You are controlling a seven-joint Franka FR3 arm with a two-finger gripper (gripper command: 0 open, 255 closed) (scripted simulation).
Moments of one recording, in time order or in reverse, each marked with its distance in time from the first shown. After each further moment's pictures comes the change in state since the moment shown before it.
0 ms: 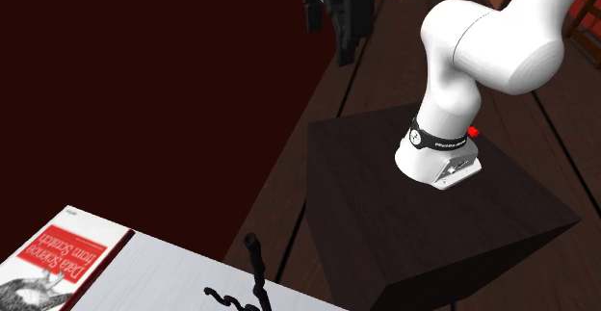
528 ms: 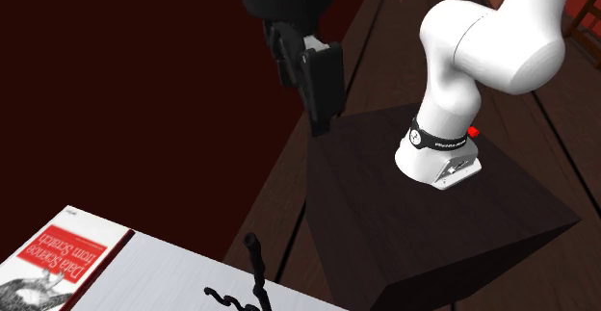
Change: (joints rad) arm 0.033 0.246 0.100 0.122 0.069 0.117 0.126
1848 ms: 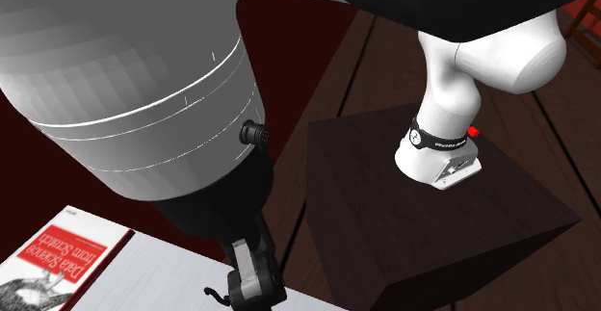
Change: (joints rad) arm 0.052 0.403 0.114 0.197 -0.004 0.202 0.179
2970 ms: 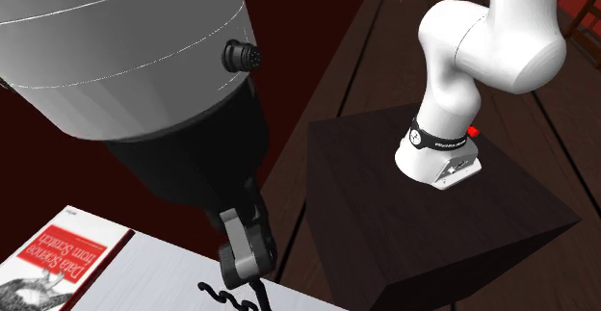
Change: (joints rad) arm -0.002 -0.026 -0.002 0.066 0.006 -0.090 -0.001
